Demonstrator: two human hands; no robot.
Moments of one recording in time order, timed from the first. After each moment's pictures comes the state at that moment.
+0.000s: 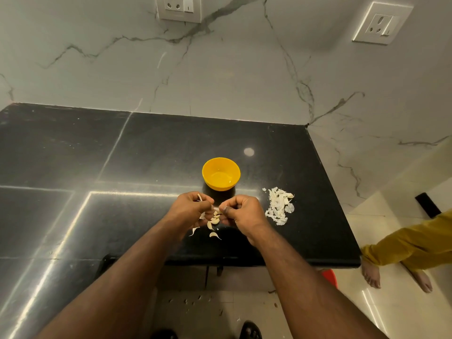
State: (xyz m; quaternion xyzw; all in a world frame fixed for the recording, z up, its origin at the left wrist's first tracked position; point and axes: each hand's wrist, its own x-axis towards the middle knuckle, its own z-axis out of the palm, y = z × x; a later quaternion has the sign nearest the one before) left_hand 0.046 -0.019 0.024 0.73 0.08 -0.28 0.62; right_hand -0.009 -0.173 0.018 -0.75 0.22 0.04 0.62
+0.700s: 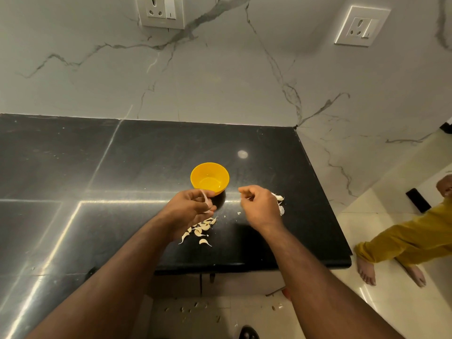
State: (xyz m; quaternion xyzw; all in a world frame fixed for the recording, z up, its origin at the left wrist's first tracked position) left_hand 0.054 -0.038 0.038 0.63 0.04 -0.34 0.70; right_hand -0.004 -0.229 0.027 -0.88 0.20 -0.08 0.42
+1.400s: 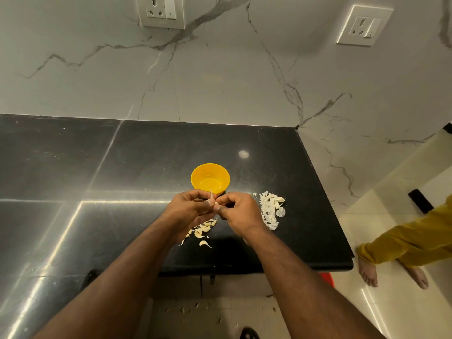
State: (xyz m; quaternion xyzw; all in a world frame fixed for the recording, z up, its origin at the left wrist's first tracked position) left_hand 0.053 -0.039 0.032 0.60 0.04 -0.32 0.73; right_hand -0.002 -0.188 0.031 -0.82 0.16 -0.02 0.55
